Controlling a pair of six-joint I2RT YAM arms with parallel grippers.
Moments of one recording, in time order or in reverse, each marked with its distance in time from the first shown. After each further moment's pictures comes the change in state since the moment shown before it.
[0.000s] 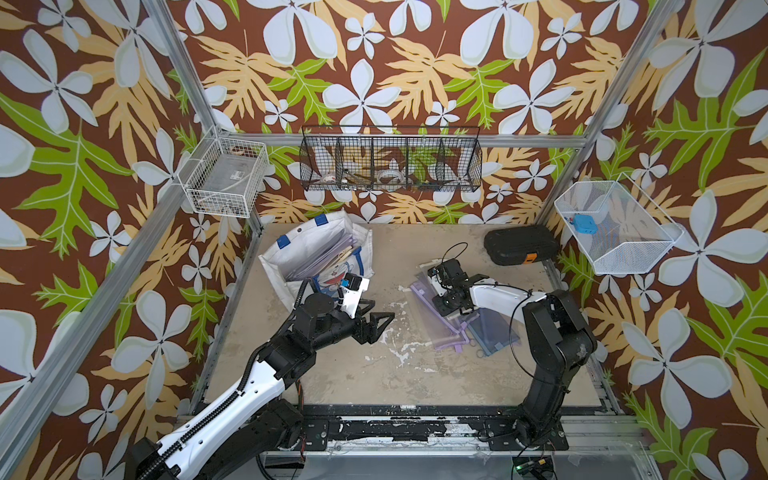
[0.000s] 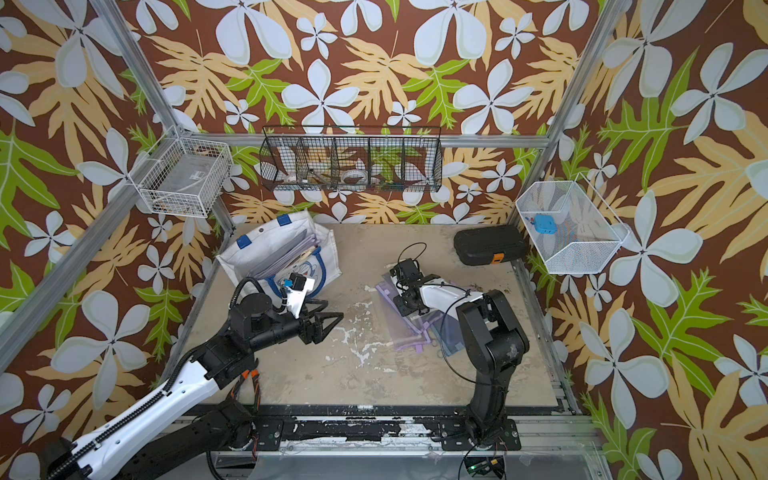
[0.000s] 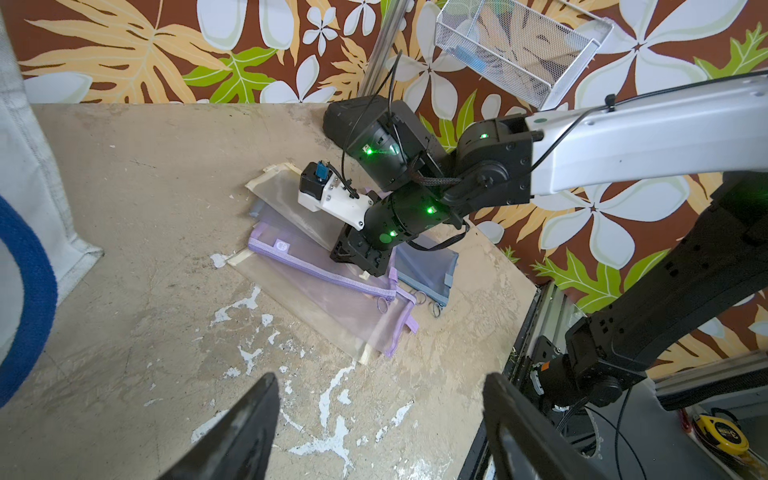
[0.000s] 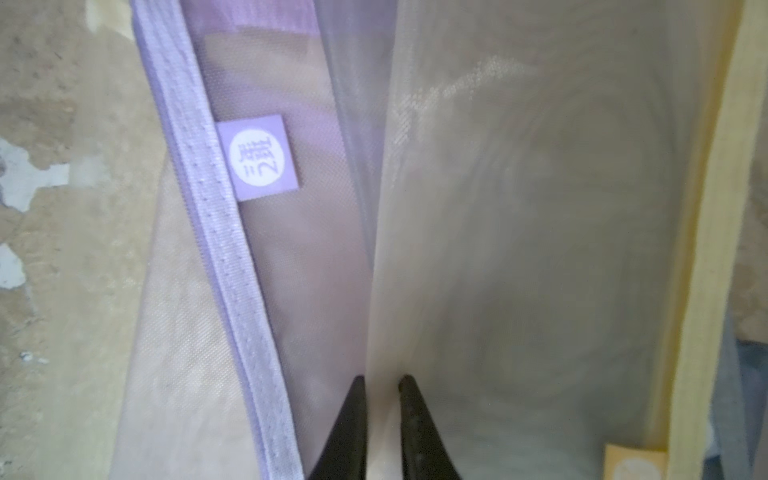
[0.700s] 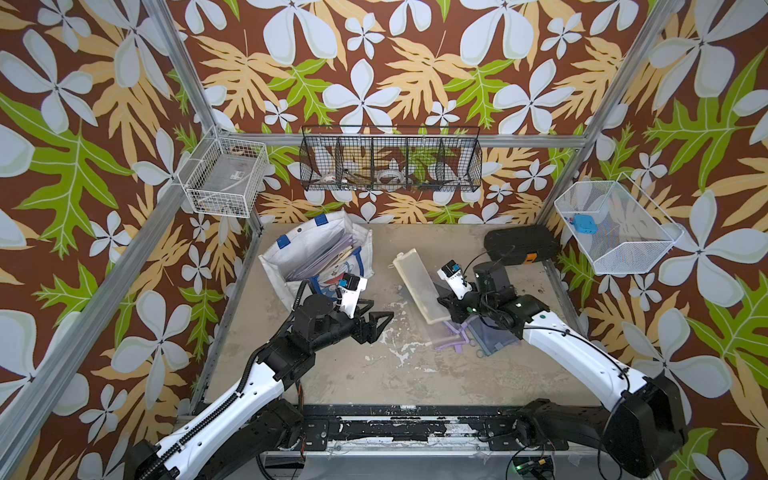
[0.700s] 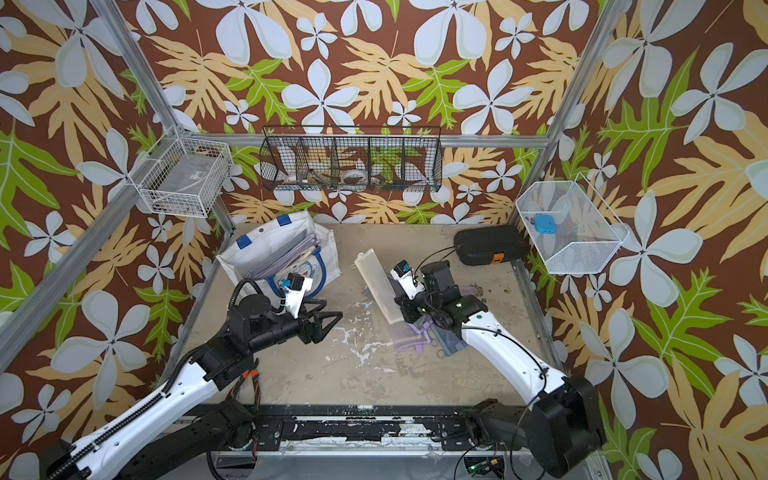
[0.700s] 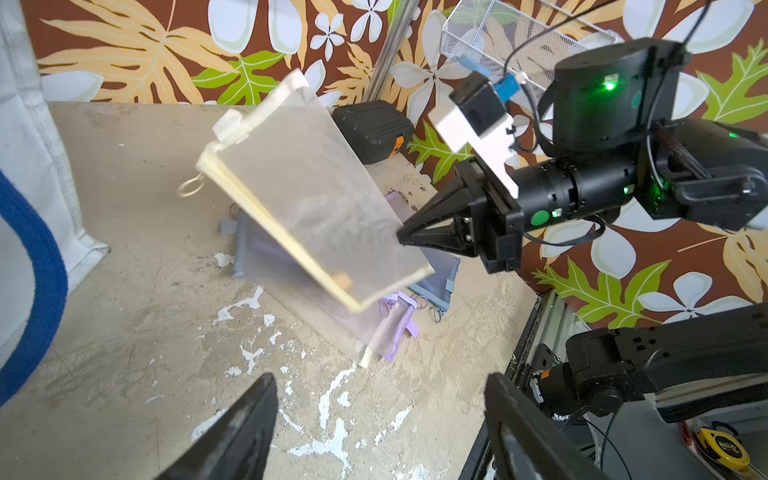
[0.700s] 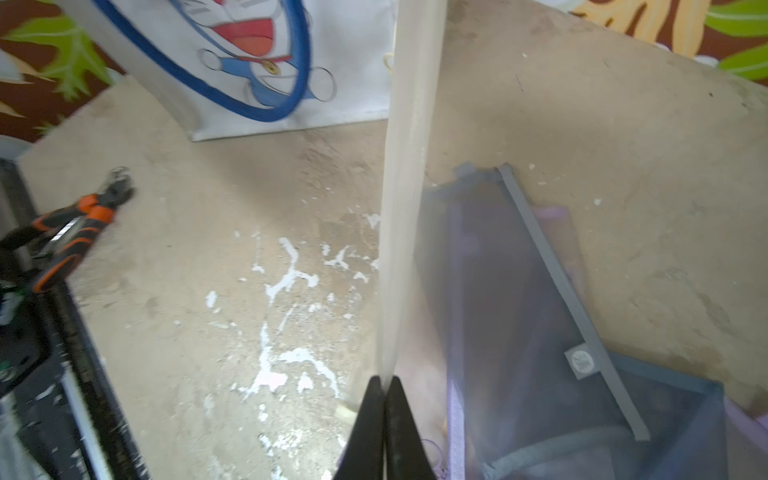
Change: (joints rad) left arm 0.000 -0.003 0.011 0.013 -0.014 -0.018; right arm 0.004 -0.635 -0.231 0.056 -0.468 -0.043
